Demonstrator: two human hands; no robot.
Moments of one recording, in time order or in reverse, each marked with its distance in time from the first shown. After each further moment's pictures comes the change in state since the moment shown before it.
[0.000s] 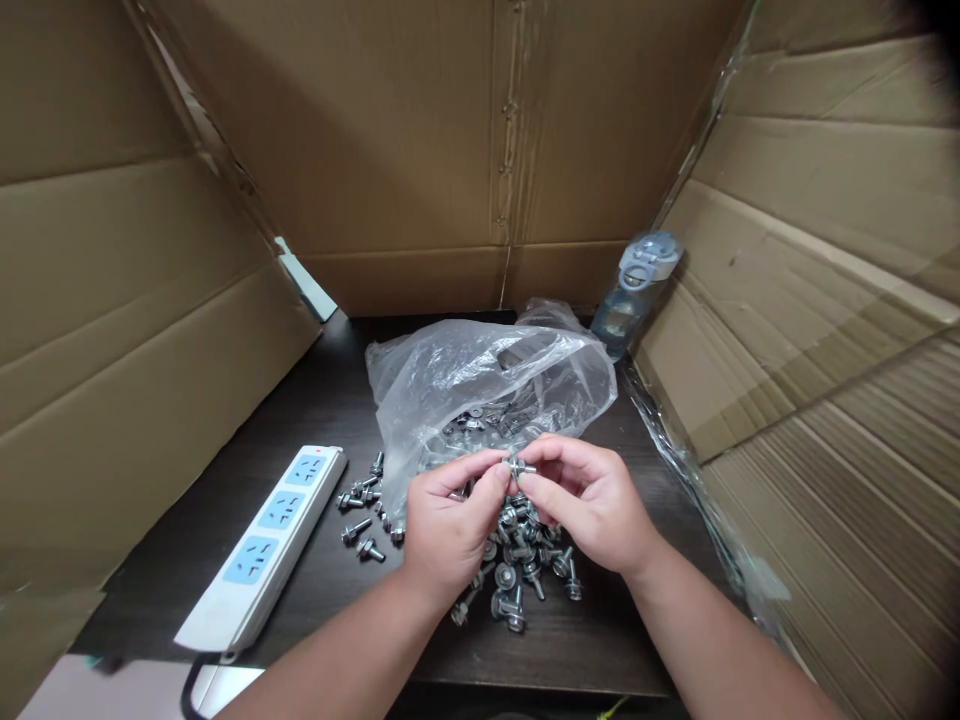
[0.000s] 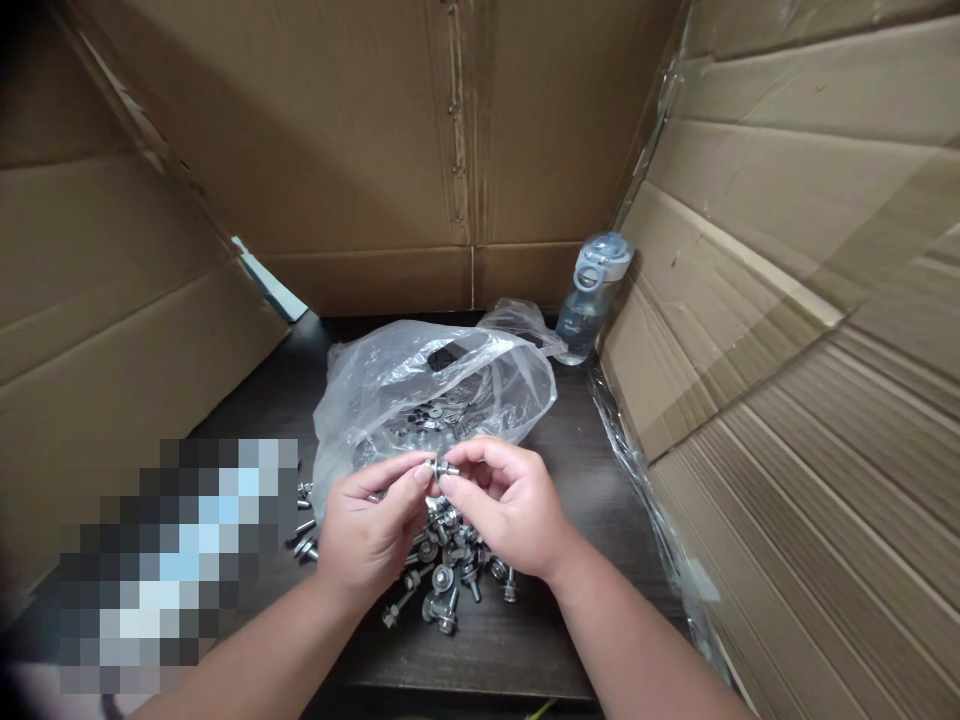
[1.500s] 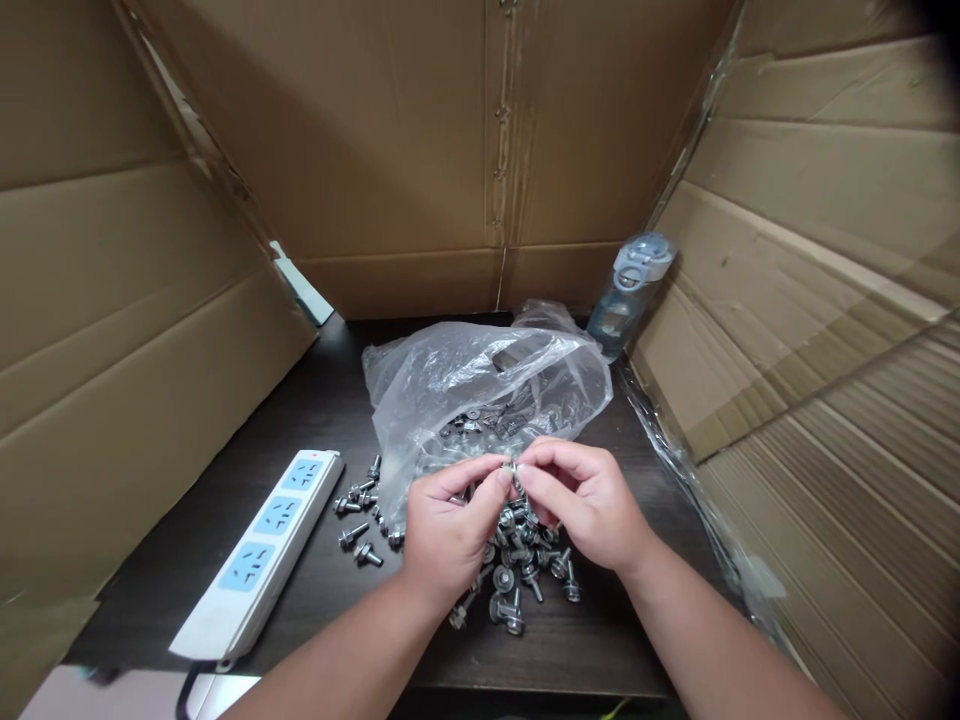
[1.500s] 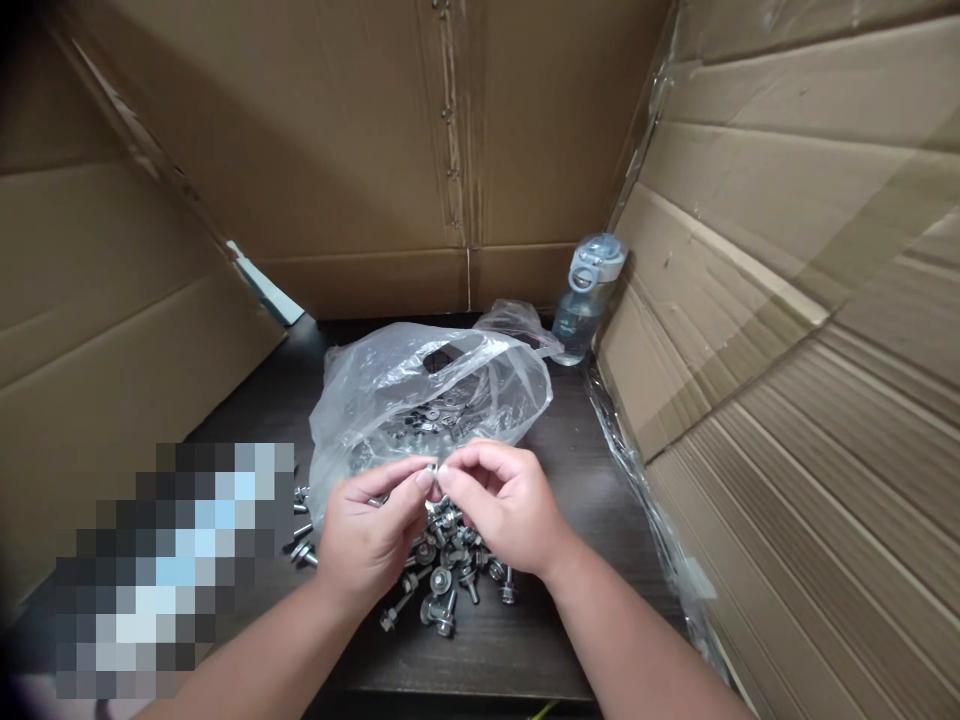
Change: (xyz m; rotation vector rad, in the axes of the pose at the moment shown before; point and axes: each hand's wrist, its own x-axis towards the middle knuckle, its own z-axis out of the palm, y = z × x) left_hand 0.000 0.001 0.001 0.054 -0.012 0.022; right_hand 0.002 0.003 -0.001 -0.075 -0.016 0.007
